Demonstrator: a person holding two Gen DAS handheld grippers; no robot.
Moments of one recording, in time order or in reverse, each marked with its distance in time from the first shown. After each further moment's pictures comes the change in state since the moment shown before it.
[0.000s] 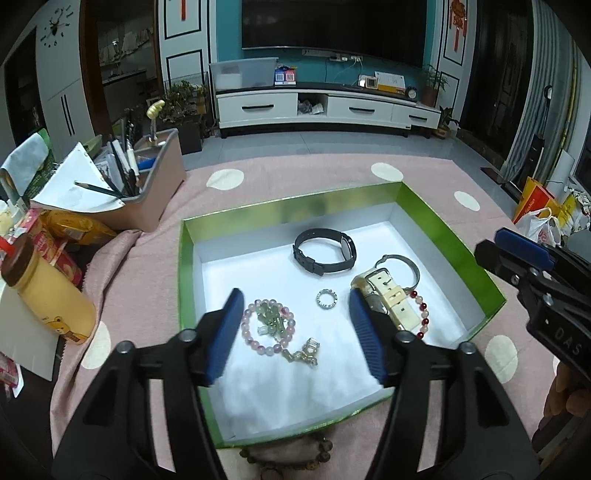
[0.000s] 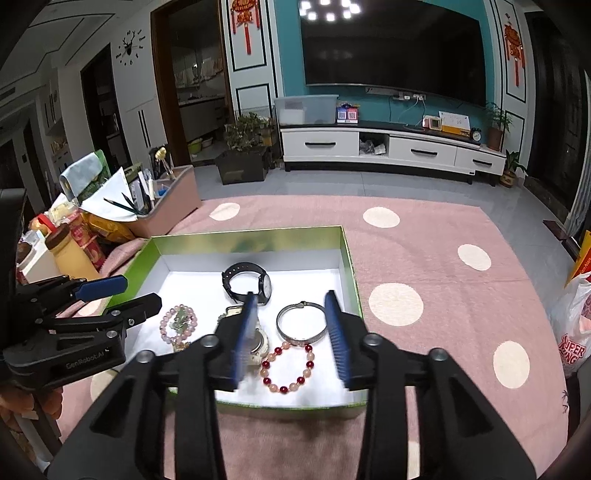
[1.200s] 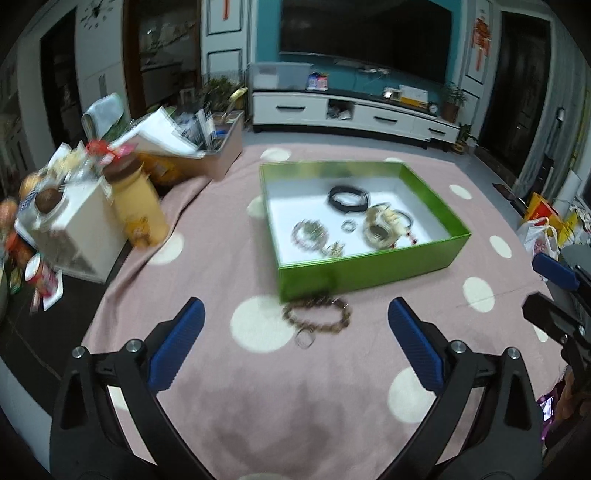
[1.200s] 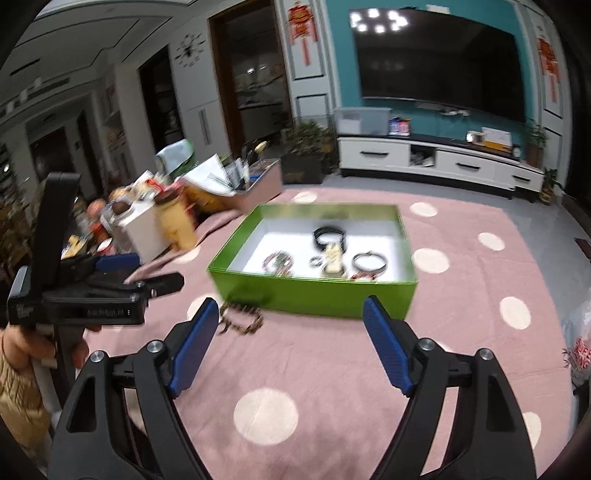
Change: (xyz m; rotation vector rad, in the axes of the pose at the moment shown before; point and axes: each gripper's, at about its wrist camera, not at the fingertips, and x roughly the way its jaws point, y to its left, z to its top) left arm -0.126 0.033 -0.101 -0.123 0.000 0.060; right arm -0.121 0.050 -0.075 -0.109 0.006 0.217
